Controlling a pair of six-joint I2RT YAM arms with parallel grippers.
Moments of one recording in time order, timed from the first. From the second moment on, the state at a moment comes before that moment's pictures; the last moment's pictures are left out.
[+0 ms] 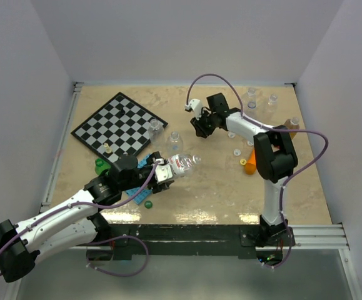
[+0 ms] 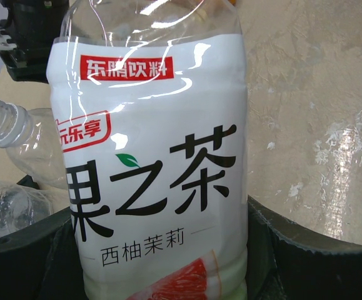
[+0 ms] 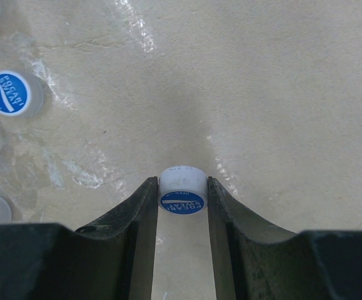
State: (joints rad) left arm -0.81 0.85 0.54 -0.05 0.27 0.45; right arm 0.40 2.01 1.48 -0.35 -0.33 -0.49
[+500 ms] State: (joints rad) left arm -0.81 0.85 0.54 -0.05 0.27 0.45; right arm 0.40 2.11 1.52 -0.37 -0.33 -0.48
